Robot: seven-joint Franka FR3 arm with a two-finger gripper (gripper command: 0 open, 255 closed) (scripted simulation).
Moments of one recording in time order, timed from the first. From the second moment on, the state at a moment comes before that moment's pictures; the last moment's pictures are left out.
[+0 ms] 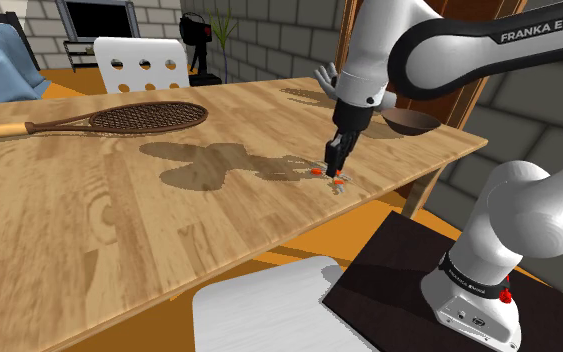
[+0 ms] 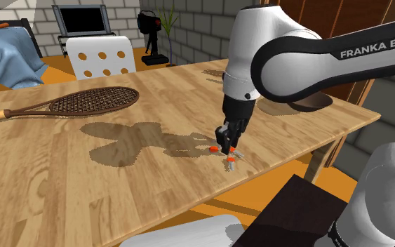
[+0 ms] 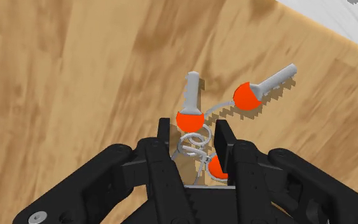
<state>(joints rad) 0.14 -0.66 0.22 -2.58 0.14 2.01 0.17</state>
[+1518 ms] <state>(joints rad) 0.15 -0.67 0.19 -2.35 0.14 1.76 0.18</state>
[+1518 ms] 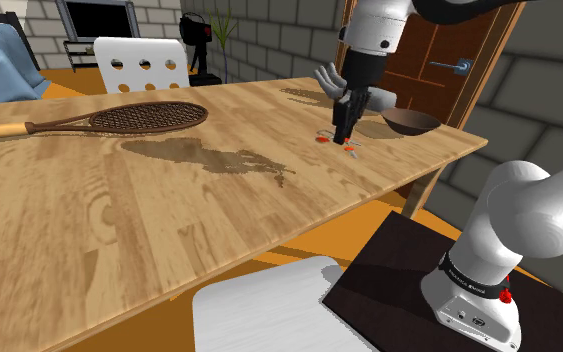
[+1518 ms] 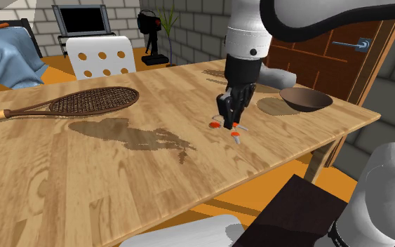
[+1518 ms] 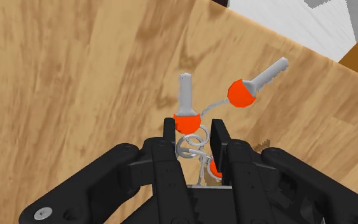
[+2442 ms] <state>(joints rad) 0.09 -0.75 0.02 -2.33 0.04 1.65 0.01</state>
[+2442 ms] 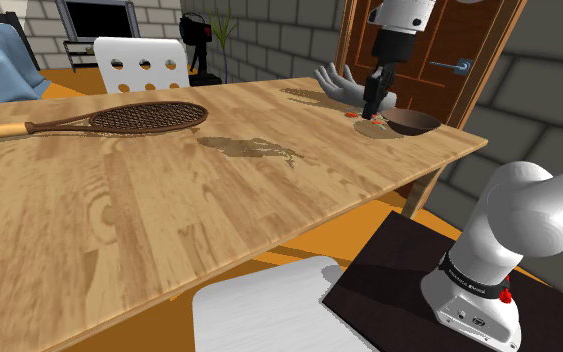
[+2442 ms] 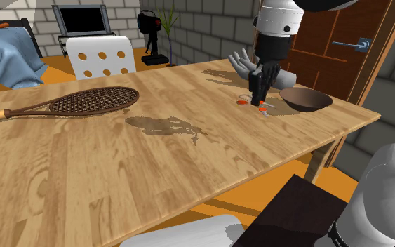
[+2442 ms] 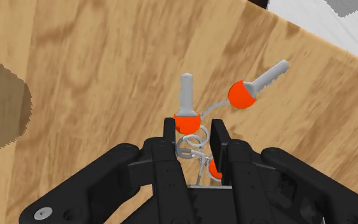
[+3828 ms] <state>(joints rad) -0.04 -0.62 -0.46 -2.16 -0.20 1.63 -0.51</state>
